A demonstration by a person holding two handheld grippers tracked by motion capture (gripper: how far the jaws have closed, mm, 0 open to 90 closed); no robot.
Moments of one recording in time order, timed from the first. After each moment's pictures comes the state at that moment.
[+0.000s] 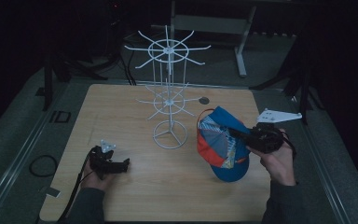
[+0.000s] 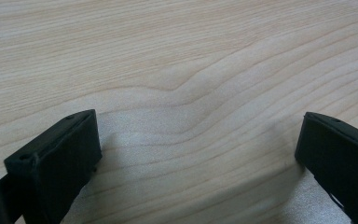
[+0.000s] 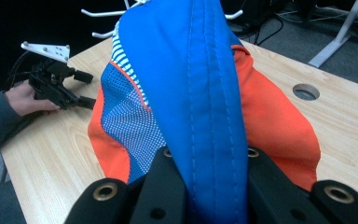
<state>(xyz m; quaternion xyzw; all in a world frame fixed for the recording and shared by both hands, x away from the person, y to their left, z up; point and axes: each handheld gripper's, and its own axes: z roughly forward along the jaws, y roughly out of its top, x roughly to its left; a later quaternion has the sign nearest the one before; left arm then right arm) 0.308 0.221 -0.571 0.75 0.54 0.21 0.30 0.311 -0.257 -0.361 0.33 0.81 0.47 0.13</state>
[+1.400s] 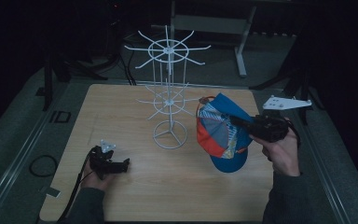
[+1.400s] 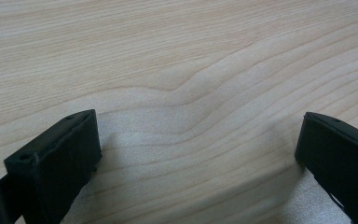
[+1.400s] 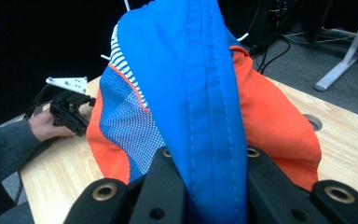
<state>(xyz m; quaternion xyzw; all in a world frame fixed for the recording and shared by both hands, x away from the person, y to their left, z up) 0.308 0.221 -0.571 0.75 0.55 0.21 0.30 0.320 -0.257 -0.328 0.32 0.79 0.51 0.13</state>
